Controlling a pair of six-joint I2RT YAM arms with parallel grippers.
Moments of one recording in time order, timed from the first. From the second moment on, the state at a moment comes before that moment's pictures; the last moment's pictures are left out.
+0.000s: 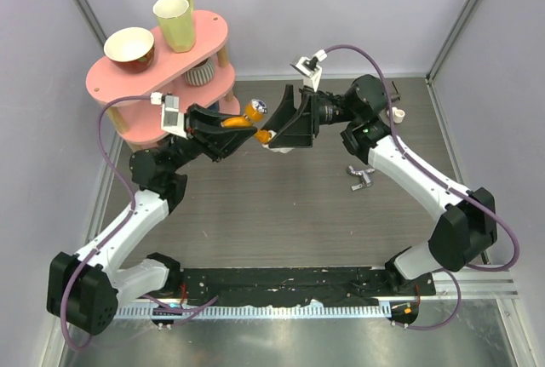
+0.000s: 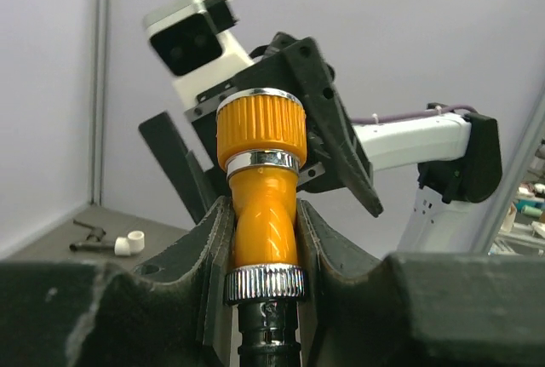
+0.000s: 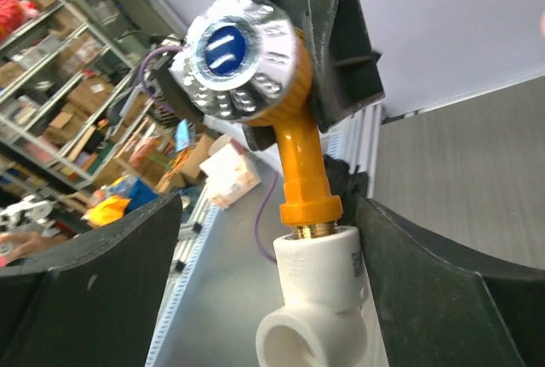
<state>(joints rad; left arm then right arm) -0.39 1.08 0.75 1.14 0.75 -0.78 0.54 1.48 1.27 0.65 -1.23 1.03</state>
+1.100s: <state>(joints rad) -0.39 1.01 0.76 0.29 0.18 -1.18 0.97 1.12 1.08 -0.03 -0.08 -0.51</state>
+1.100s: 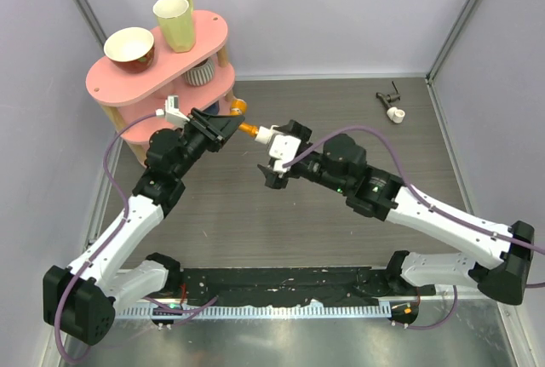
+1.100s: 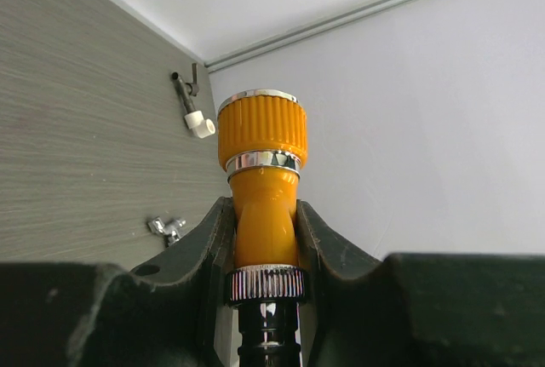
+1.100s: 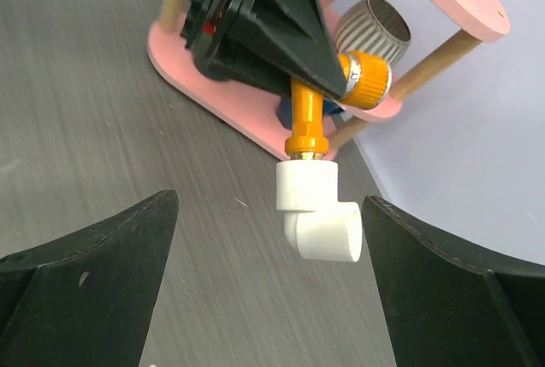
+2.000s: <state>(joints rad) -0.38 1.11 0.77 0.46 0.31 -1.25 0.95 1.29 1.08 0.10 0.14 -0.67</state>
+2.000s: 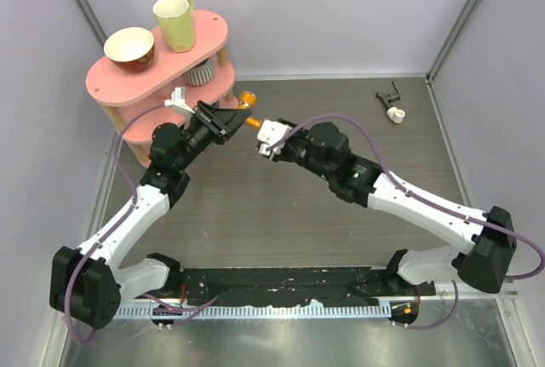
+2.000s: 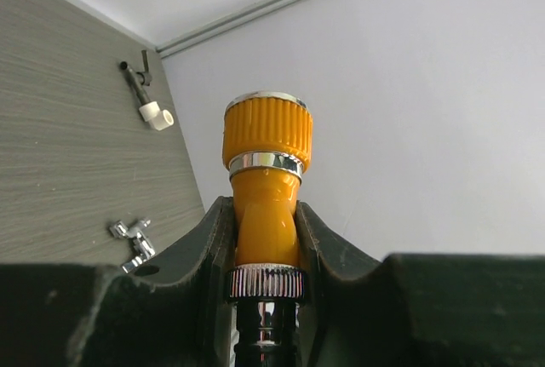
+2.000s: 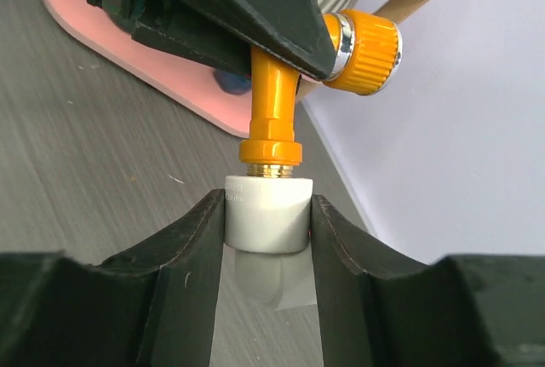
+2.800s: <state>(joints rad) -0.35 1.18 0.87 1.21 0.89 -0.91 0.56 1.41 1.33 0.26 -1.22 0.47</state>
